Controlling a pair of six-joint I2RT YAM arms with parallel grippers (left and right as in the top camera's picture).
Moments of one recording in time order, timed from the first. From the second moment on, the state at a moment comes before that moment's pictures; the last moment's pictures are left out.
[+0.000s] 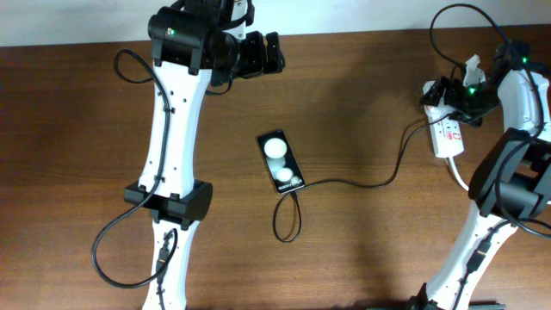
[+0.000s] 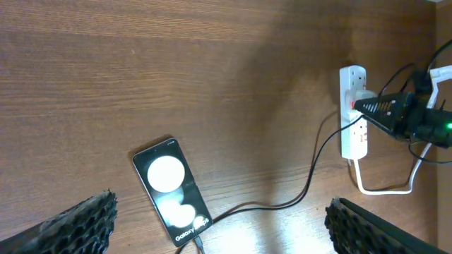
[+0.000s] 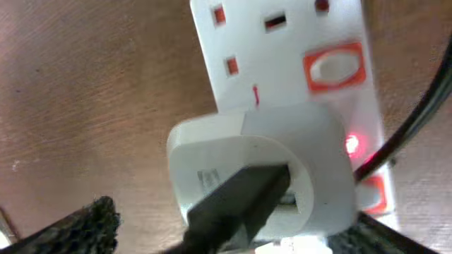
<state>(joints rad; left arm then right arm) -0.33 2.45 3.11 -1.69 0.30 -0.39 -0.41 2.37 2.03 -1.07 -0.43 -0.03</state>
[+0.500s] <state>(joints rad) -0.33 2.45 3.11 -1.69 0.30 -0.39 -0.49 2.06 2.01 -1.17 -0.38 0.03</state>
